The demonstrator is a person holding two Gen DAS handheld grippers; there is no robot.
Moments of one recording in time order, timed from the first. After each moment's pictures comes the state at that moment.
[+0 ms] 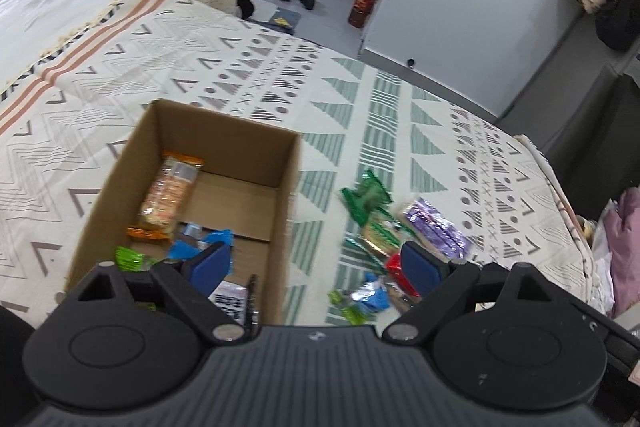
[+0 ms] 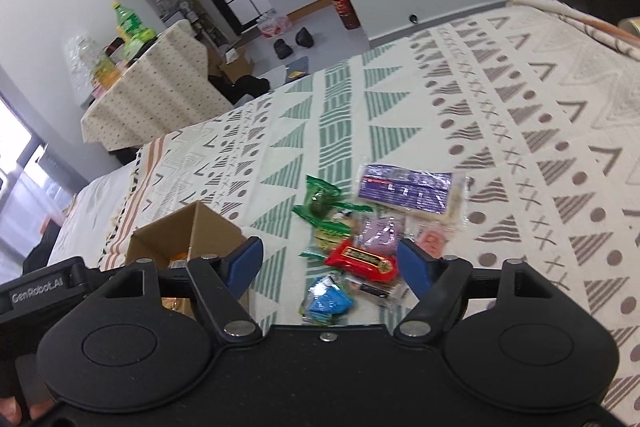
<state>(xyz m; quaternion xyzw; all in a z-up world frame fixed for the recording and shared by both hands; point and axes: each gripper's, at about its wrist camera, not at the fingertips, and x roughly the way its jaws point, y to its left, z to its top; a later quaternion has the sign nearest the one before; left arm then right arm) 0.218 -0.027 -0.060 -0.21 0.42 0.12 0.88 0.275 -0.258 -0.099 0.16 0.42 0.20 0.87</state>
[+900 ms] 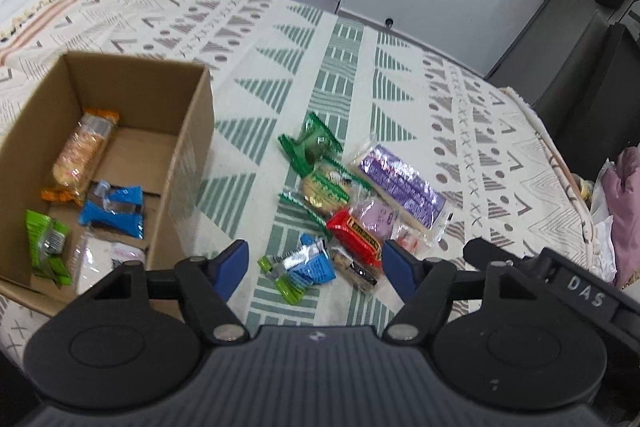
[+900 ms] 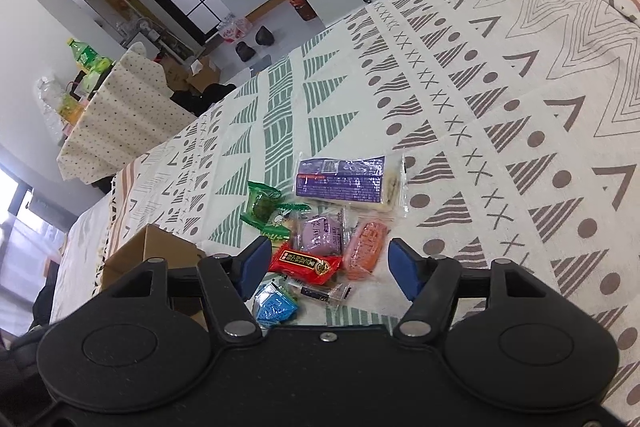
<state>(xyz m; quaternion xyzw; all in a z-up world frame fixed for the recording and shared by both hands) 0.257 -0.088 -0.109 -0.21 0.46 0.09 0.86 0.295 -0.303 -0.134 0.22 0.45 0.16 0.85</state>
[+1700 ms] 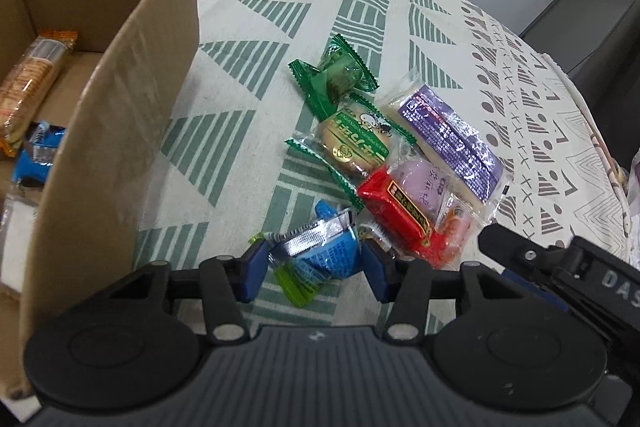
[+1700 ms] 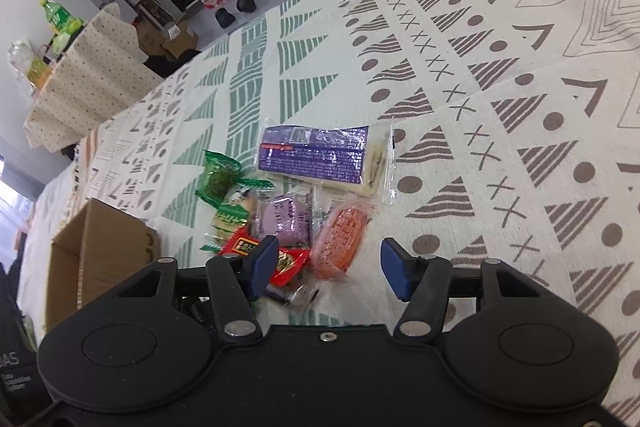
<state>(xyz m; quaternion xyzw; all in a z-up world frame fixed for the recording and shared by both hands) 0.293 -0.083 -0.189 -0.23 0.51 0.09 0.82 0.323 -0.279 -0.176 0.17 0.49 0.15 0.84</state>
